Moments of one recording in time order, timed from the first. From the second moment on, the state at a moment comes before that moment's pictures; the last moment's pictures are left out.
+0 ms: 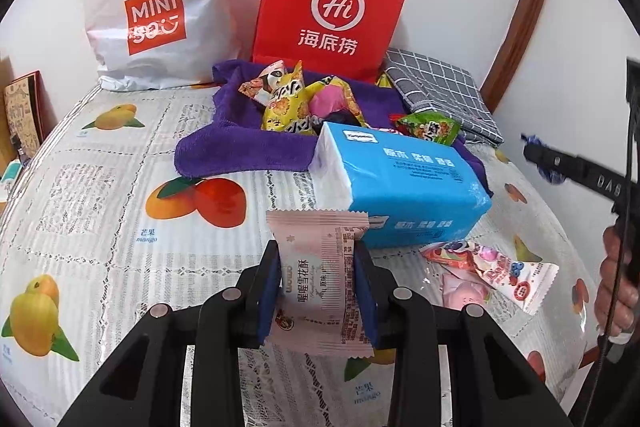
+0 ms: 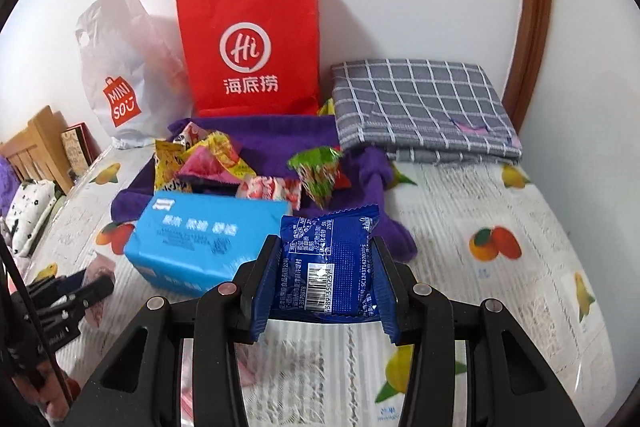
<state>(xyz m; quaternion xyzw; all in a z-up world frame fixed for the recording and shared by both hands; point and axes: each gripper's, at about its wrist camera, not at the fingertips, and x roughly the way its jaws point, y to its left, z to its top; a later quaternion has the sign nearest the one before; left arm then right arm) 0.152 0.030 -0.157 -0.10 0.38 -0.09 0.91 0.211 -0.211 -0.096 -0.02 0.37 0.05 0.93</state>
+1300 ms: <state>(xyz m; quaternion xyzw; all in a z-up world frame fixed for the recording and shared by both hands) 0.157 0.053 -0.159 -0.13 0.34 -0.04 0.93 0.279 -0.188 -0.066 -0.02 0.33 0.10 0.94</state>
